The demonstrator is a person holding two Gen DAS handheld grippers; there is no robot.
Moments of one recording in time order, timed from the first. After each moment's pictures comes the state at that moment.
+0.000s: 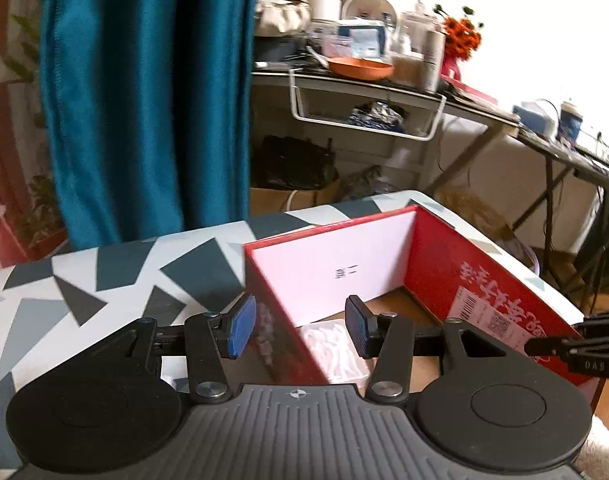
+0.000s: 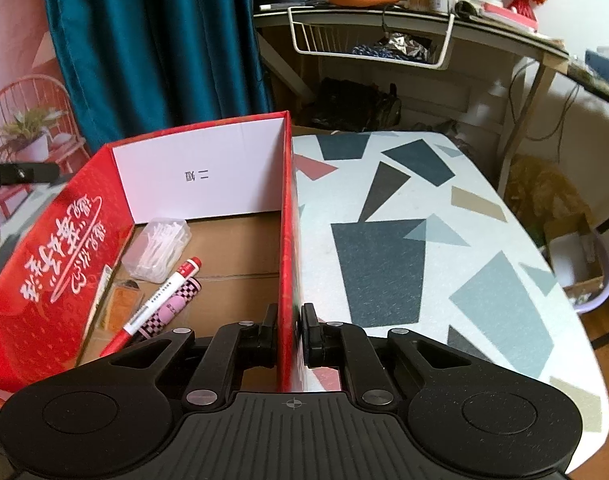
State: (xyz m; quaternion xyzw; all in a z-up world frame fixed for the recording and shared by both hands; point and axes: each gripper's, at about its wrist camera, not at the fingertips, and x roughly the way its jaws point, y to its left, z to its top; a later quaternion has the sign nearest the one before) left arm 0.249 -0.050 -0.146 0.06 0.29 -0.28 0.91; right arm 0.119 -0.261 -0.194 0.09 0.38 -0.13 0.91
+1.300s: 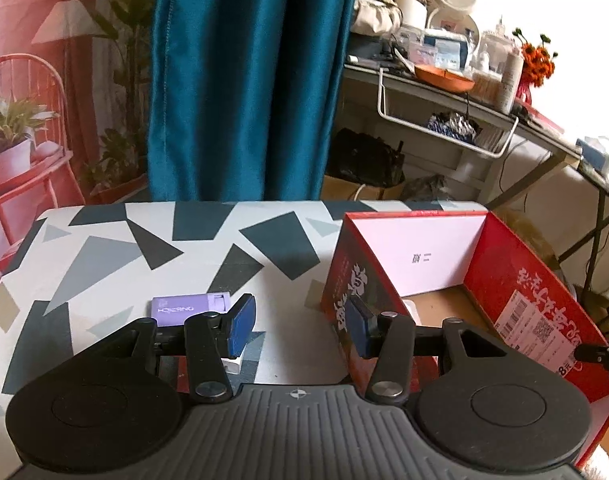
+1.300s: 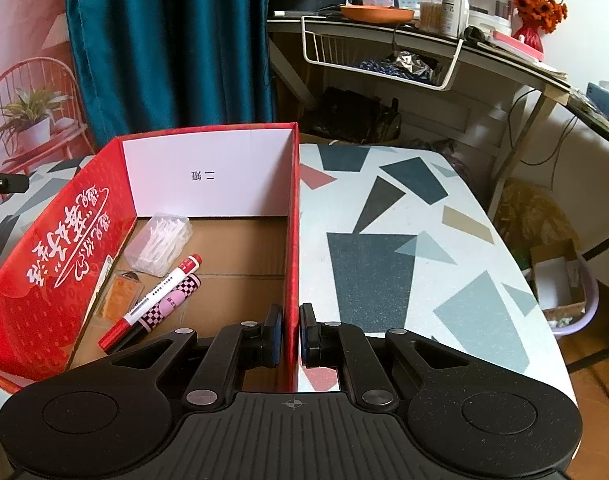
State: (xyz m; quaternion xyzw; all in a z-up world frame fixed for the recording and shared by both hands) left arm 0.239 0.003 -0.148 0.01 0.31 -0.18 0.93; right arm 0.110 -0.250 -0.178 0.05 0.38 -0.13 0.91
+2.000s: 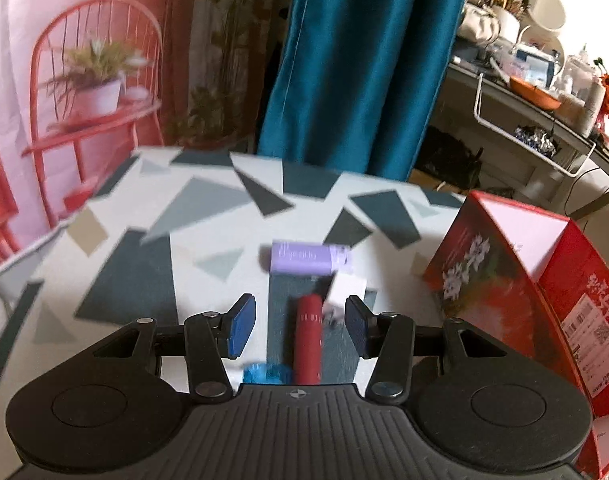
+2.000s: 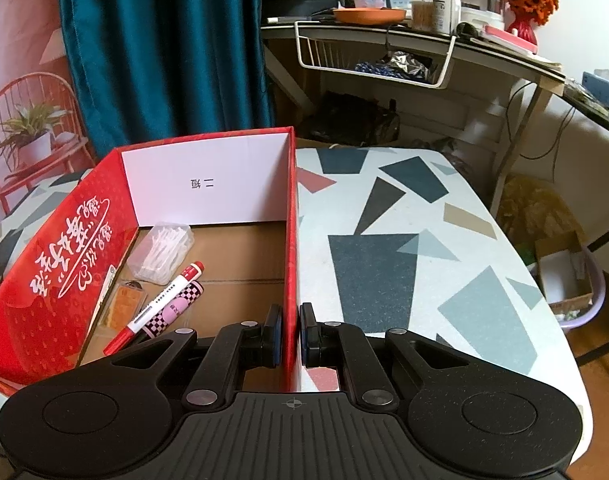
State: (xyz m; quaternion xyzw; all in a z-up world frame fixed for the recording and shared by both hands) left arm 0.230 0.083 -0.175 -0.05 0.35 -0.08 0.93; right arm 0.107 -0.254 -0.181 0.07 0.37 -0.13 0.92
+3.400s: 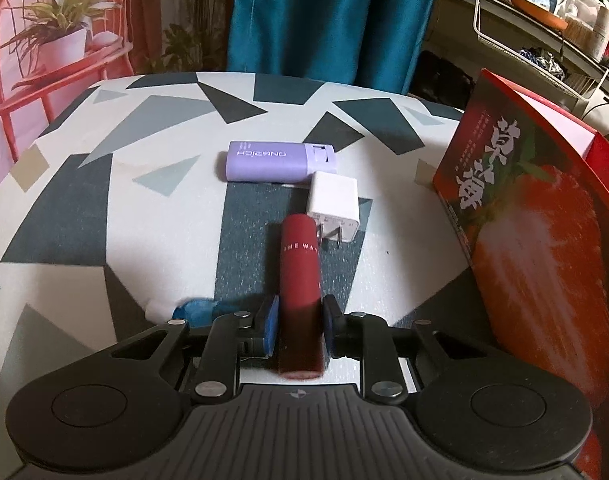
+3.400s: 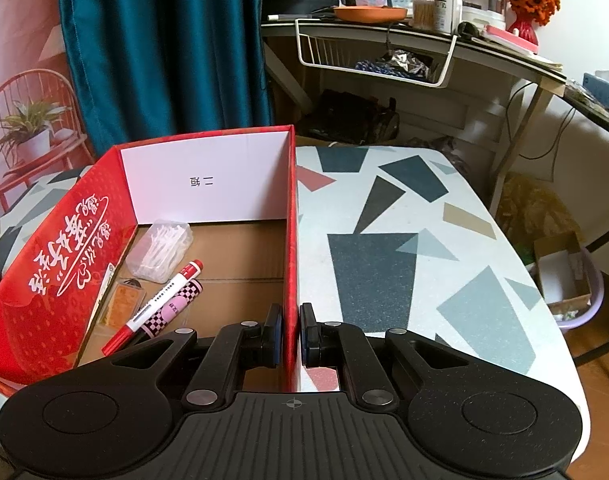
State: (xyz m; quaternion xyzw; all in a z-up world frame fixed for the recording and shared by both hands) left arm 0.254 0.048 -0.247 -0.01 0.43 -0.09 0.90; right arm 0.110 -0.252 -0.180 0.07 0.38 -0.13 0.91
